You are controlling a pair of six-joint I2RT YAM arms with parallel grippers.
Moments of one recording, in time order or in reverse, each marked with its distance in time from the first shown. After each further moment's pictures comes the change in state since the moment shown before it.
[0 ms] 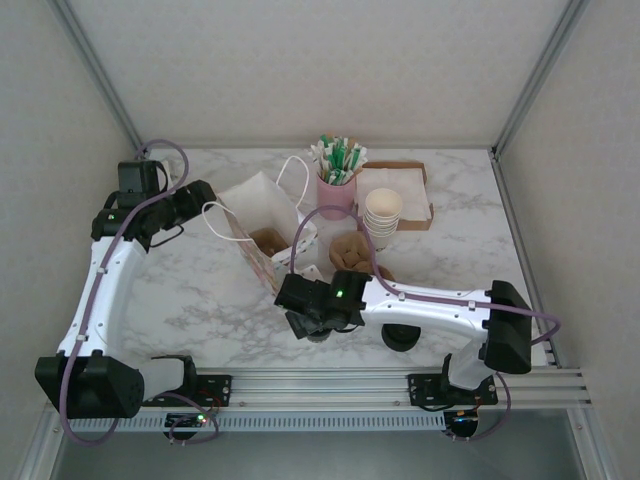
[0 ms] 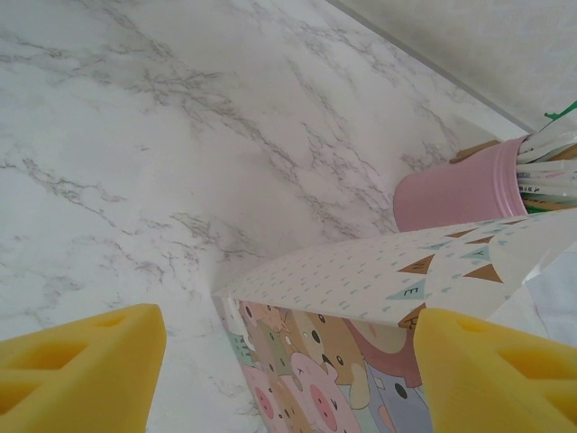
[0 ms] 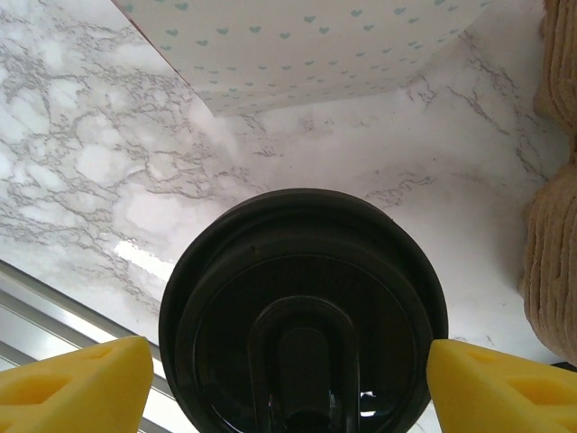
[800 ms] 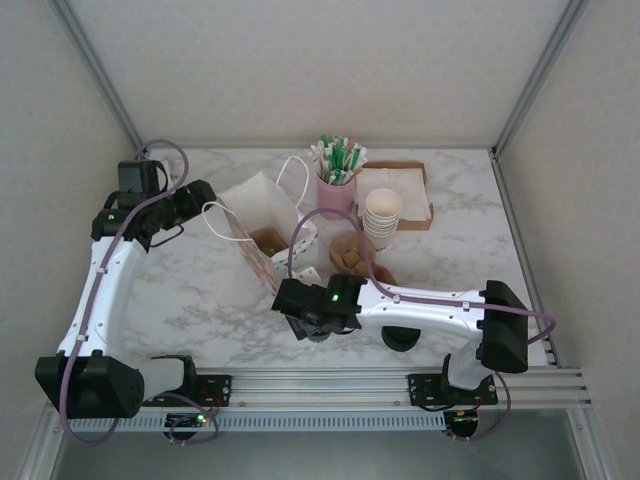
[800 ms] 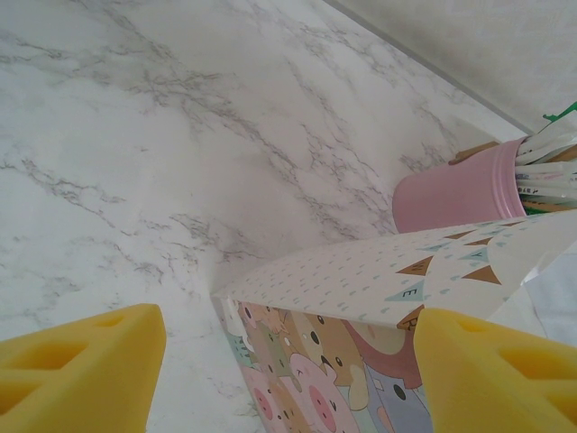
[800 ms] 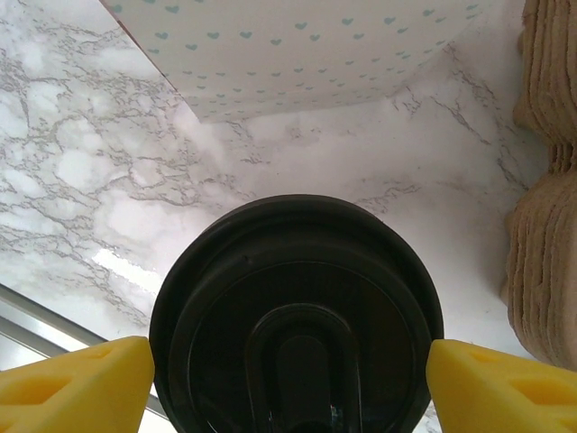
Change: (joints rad) left arm 0.000 0.000 0.000 0.002 0.000 -0.003; right arm 0.019 0.010 0.000 -0.003 0.051 0.000
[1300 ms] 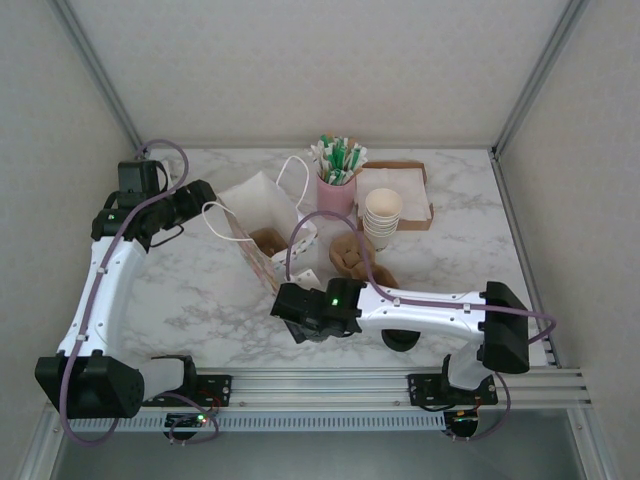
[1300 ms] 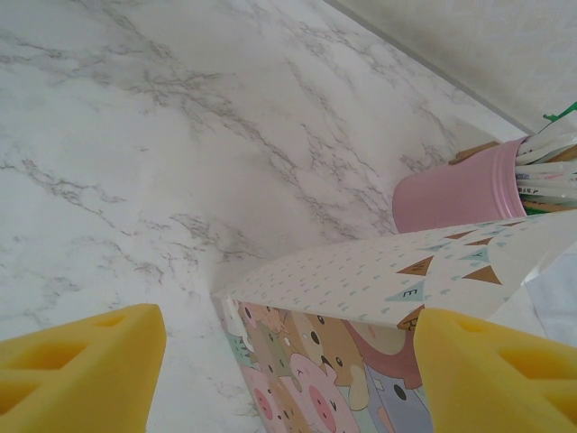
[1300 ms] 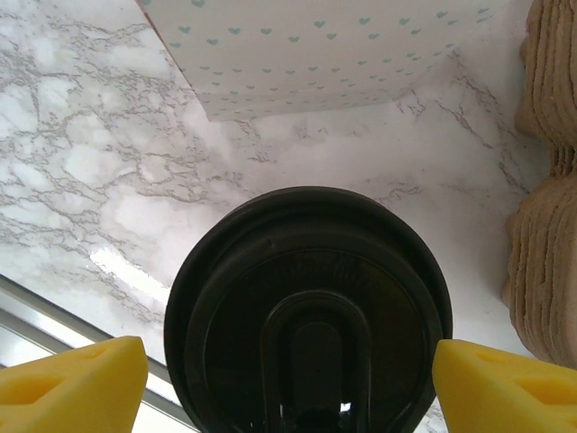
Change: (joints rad) left arm 0.000 0.000 0.000 0.000 0.000 0.000; right arm 0.027 -0.008 0.000 0.000 0.021 0.000
